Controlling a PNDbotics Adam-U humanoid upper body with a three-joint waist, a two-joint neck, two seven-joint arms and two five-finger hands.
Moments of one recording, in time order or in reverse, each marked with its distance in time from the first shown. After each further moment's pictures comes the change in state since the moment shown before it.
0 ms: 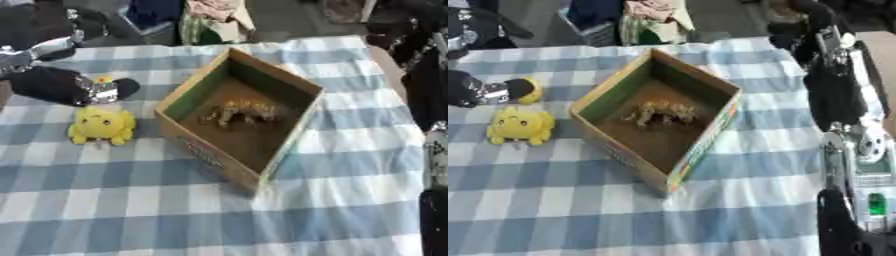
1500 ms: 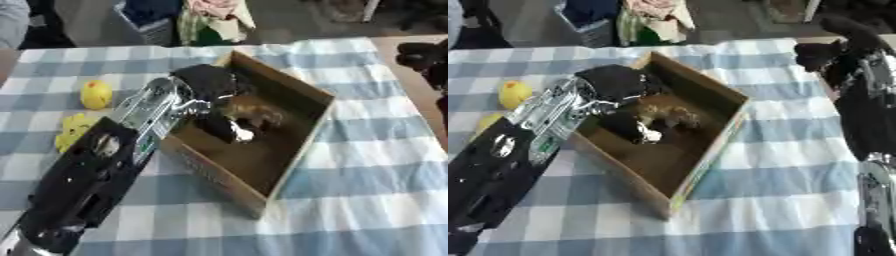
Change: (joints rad) left arm -0.299 -0.424 -0.175 0.451 -0.387 -0.113 0.149; right arm -0.079 0.011 0.031 0.021 -0.021 -0.018 0.042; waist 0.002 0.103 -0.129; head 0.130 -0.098
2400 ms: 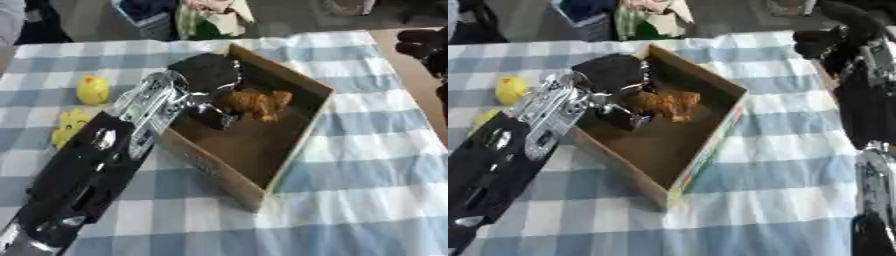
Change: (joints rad) left arm -0.002 -0.001 -0.012 0.051 0.032 -0.051 0.063; right arm -0.017 -0.008 0.000 0.001 0.000 -0.007 0.001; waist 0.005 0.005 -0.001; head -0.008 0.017
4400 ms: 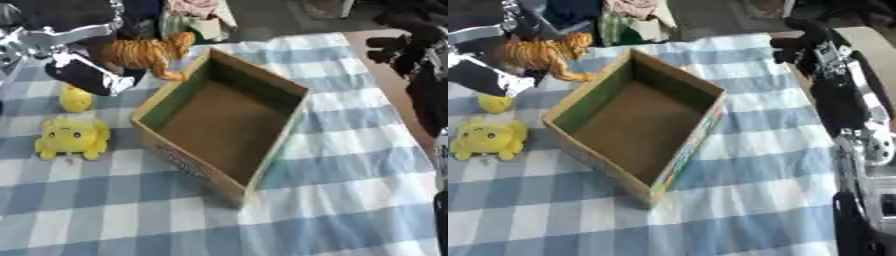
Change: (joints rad) left arm 0.011 0.304 0.118 -0.279 0.400 0.020 -0.162; right arm 0.017 -0.086 -0.048 0.086 0.060 -0.011 0.035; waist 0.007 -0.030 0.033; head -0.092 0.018
